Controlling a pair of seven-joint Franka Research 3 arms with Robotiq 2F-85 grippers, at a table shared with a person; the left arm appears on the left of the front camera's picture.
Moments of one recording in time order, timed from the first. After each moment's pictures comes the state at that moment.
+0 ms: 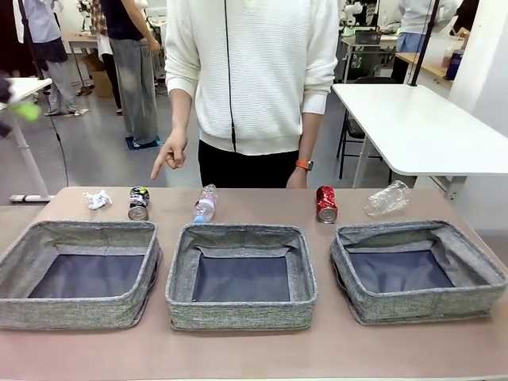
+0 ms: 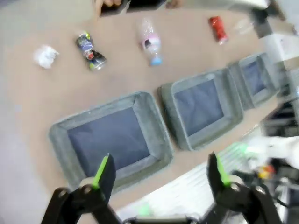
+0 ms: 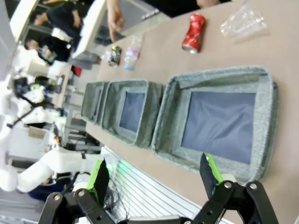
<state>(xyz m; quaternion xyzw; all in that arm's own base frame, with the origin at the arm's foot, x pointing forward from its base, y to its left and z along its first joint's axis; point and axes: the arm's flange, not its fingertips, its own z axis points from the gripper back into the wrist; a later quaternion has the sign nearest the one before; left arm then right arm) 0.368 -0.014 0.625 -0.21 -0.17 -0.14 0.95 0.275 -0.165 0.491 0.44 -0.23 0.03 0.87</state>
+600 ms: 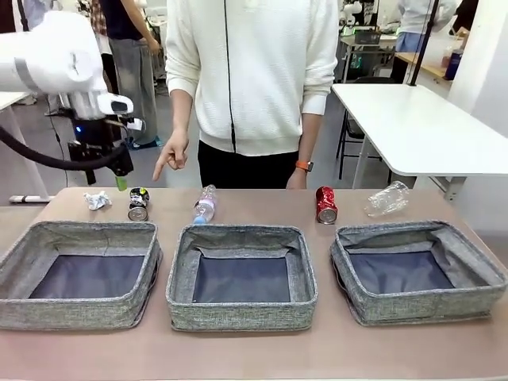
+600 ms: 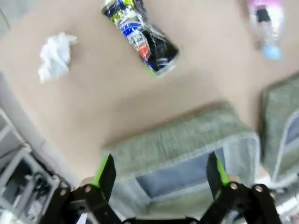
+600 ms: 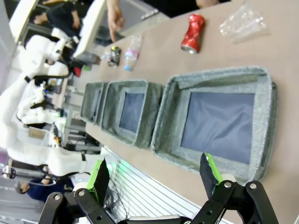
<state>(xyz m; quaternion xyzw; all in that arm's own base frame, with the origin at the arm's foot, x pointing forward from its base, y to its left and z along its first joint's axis) 0.575 -0.070 0.439 -0.02 0.05 -0.19 0.98 0.275 -0.166 0.491 0.44 -0.23 0.03 0.87</state>
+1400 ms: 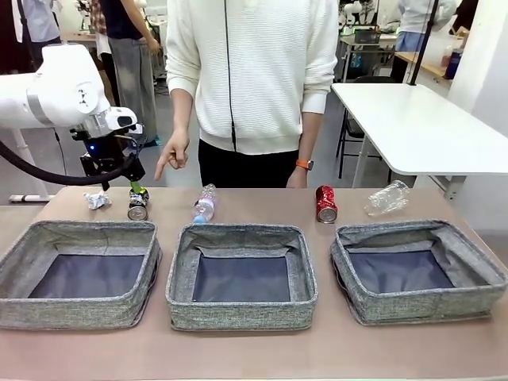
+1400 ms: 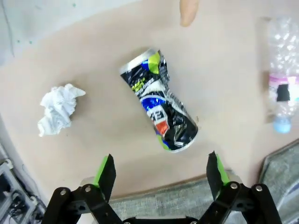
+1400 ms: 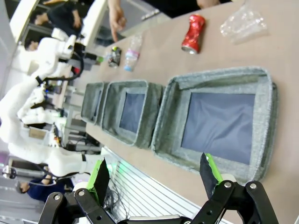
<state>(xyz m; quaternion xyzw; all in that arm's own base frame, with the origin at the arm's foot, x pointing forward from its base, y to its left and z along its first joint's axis) 0.607 -0.063 0.385 -0.05 -0.04 -0.12 0.99 0.275 -0.166 0.491 0.44 -0.23 0.03 0.87</state>
